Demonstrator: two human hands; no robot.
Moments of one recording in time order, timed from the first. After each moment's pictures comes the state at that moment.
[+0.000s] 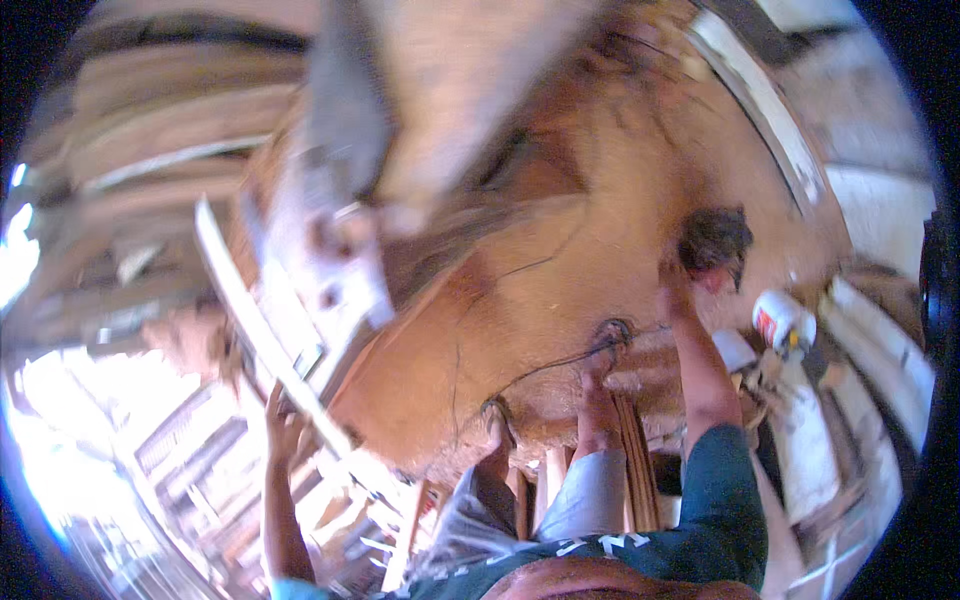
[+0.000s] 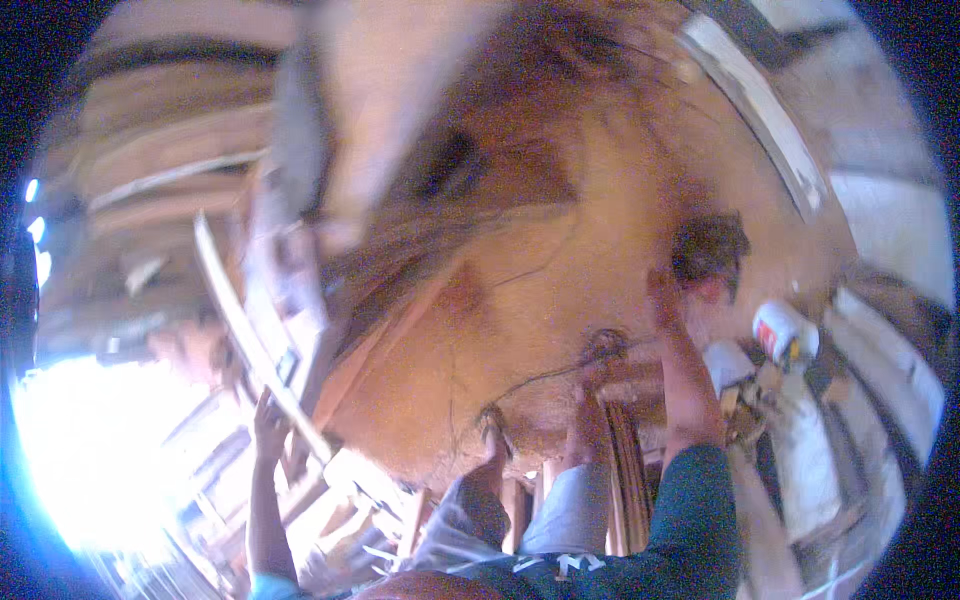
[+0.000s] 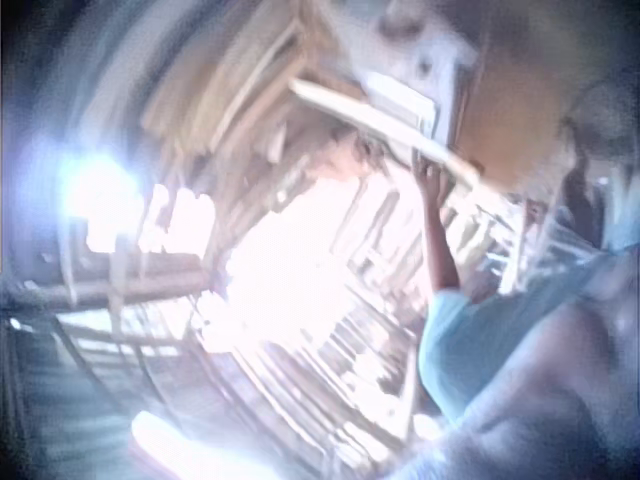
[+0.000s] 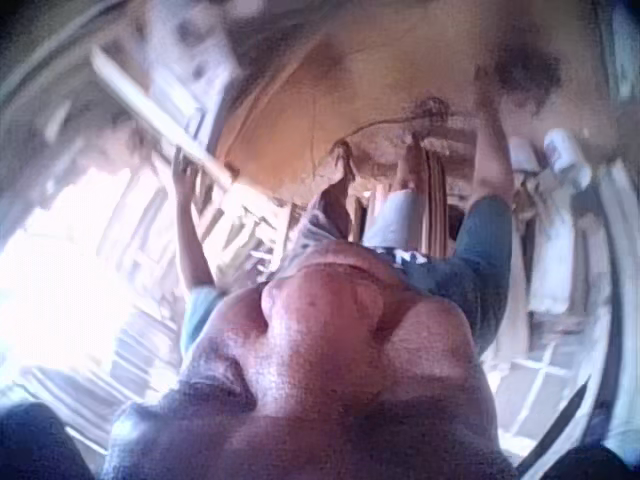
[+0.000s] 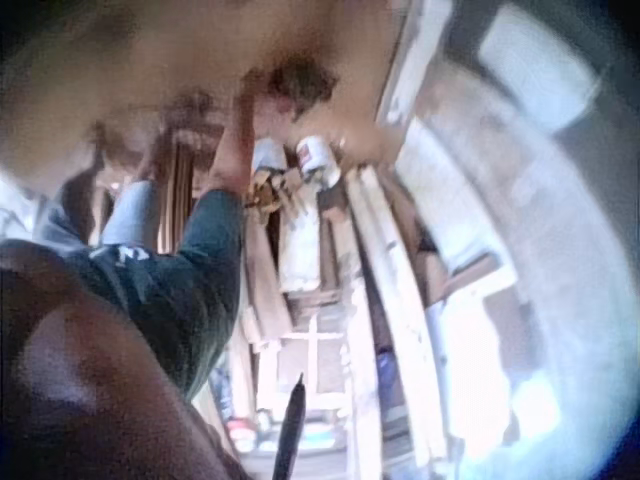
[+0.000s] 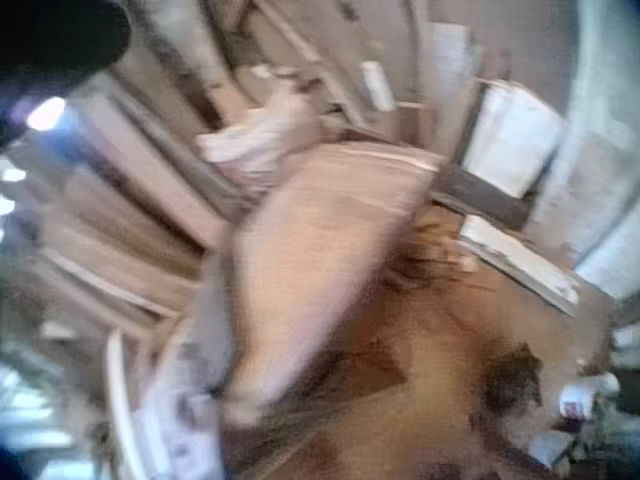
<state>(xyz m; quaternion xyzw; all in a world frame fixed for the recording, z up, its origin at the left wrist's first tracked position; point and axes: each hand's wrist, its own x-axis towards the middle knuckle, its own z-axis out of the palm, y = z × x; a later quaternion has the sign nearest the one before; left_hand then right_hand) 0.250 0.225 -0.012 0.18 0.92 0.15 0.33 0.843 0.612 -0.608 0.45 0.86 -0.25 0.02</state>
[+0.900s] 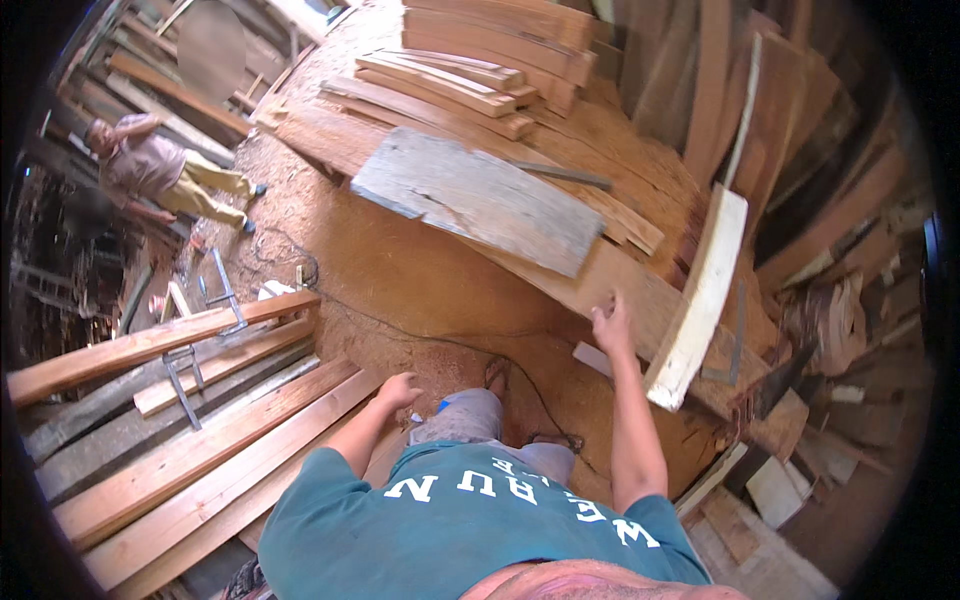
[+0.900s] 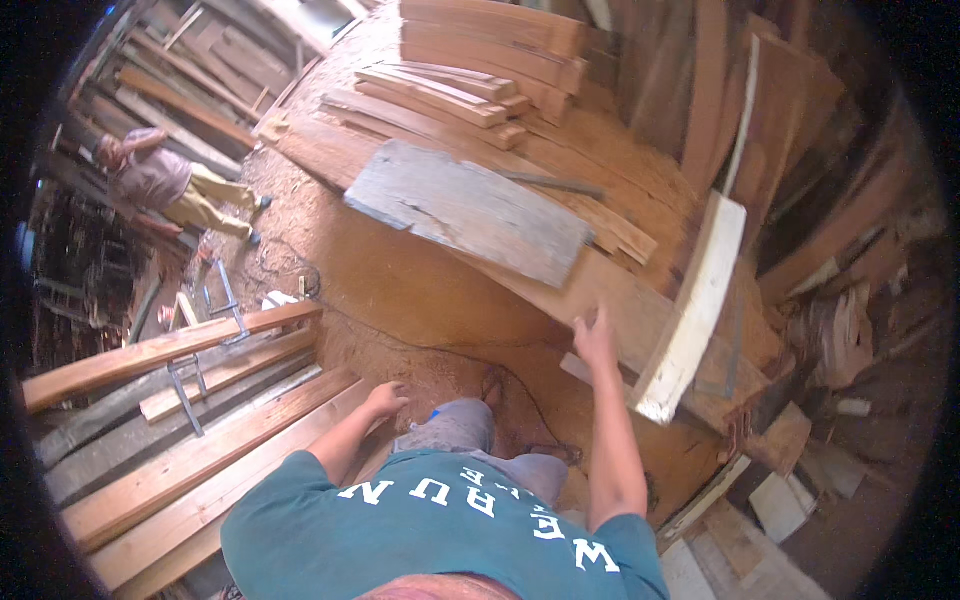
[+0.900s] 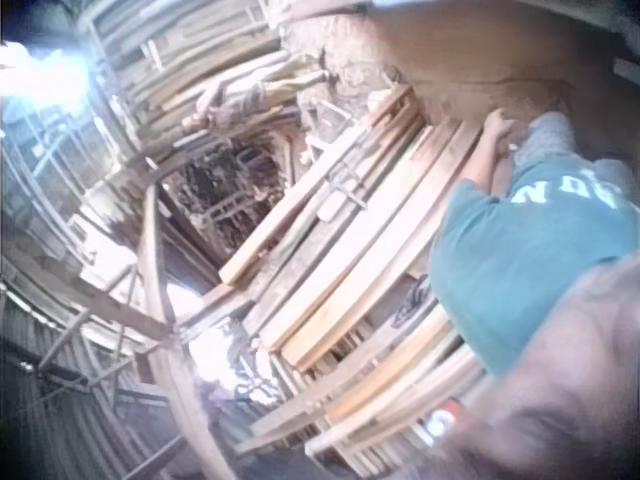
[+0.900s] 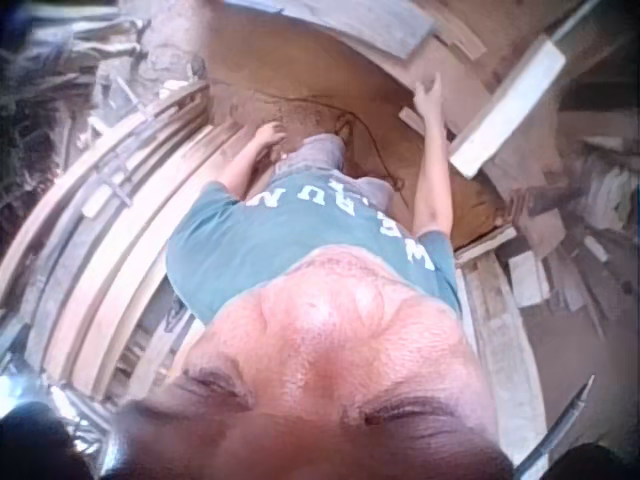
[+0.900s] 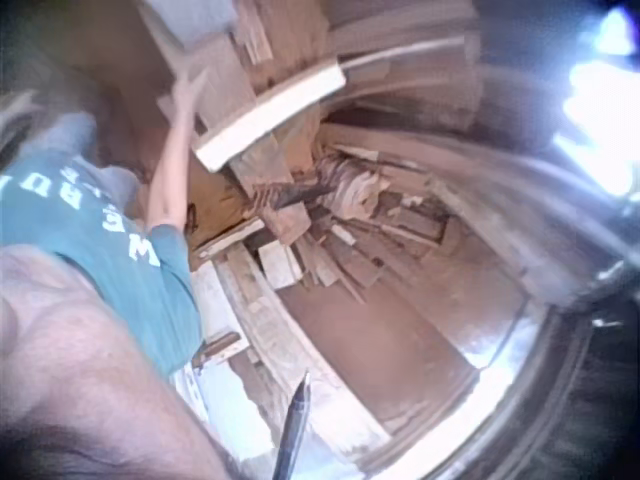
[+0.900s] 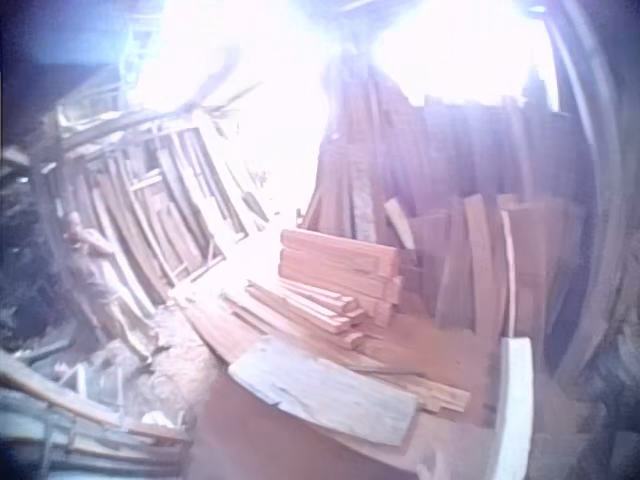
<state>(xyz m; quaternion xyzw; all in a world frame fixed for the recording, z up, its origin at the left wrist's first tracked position) 0.522 -0.232 -0.023 -0.21 0.87 0.22 0.38 0.288 0.244 0.029 0.10 0.88 -0.45 0.10</state>
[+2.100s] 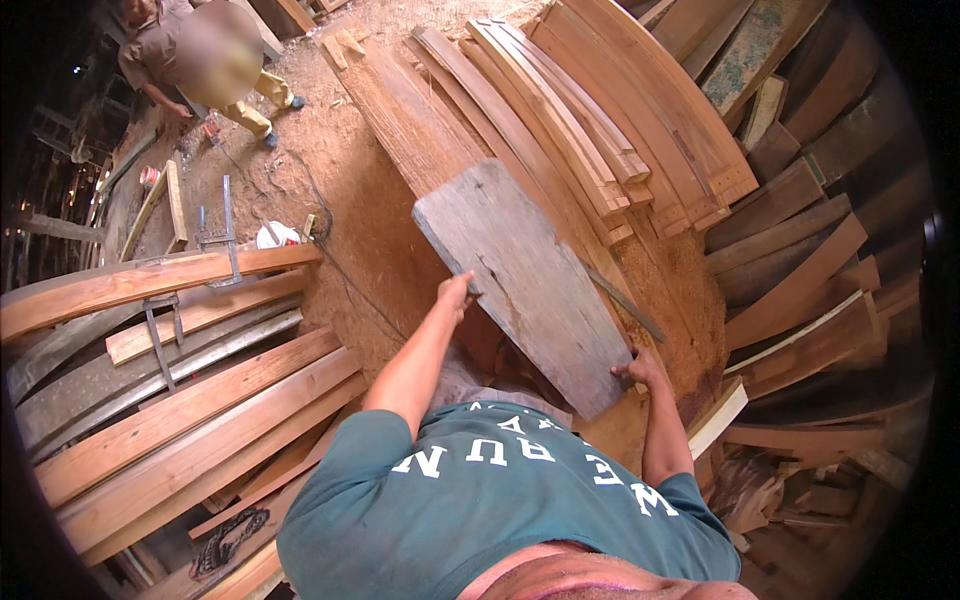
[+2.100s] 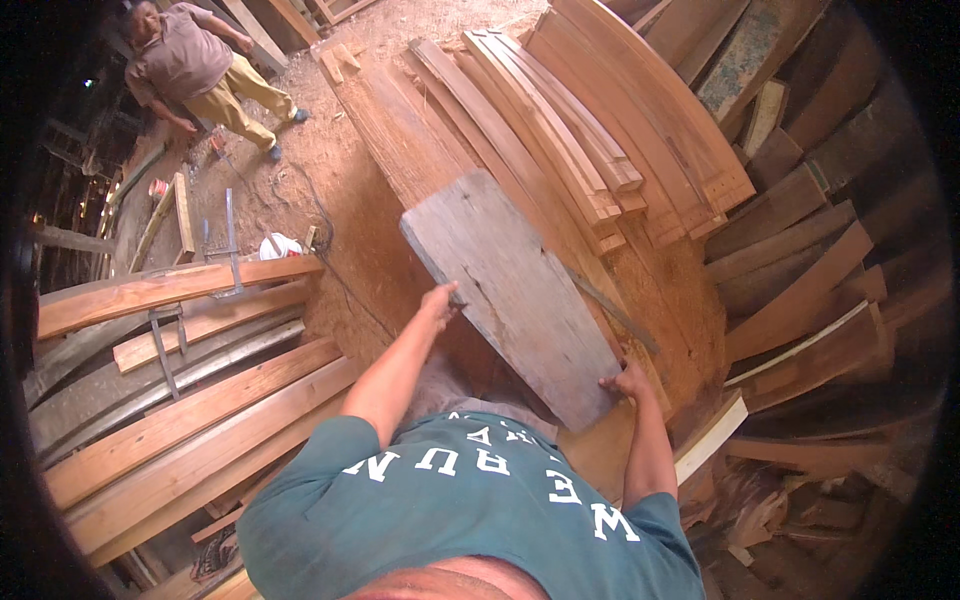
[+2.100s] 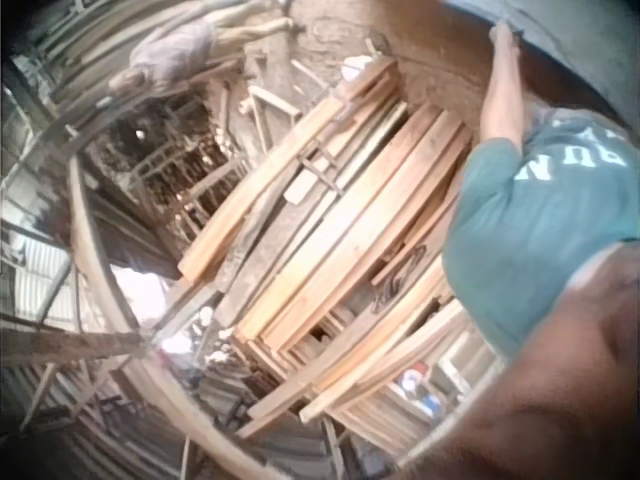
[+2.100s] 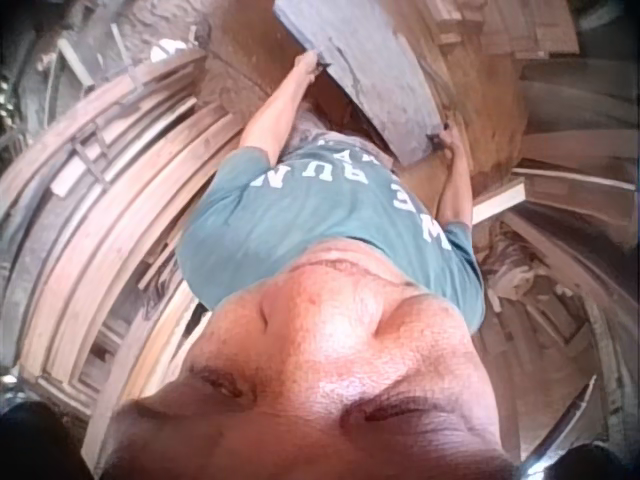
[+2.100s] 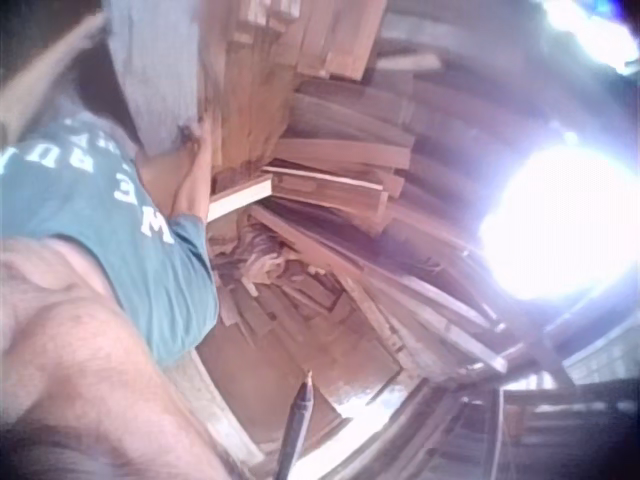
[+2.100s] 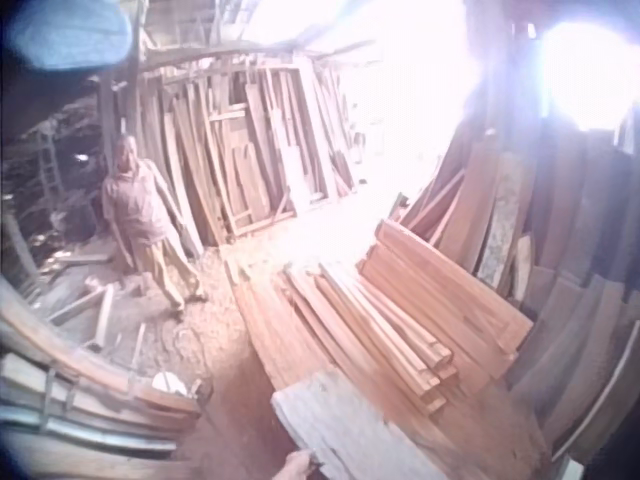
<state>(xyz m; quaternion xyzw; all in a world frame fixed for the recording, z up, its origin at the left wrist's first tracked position) 0.106 -0.335 -0.077 -0.57 0.39 0.72 0.02 -0.046 0.140 0.029 -0.01 0.84 -0.22 0.49</state>
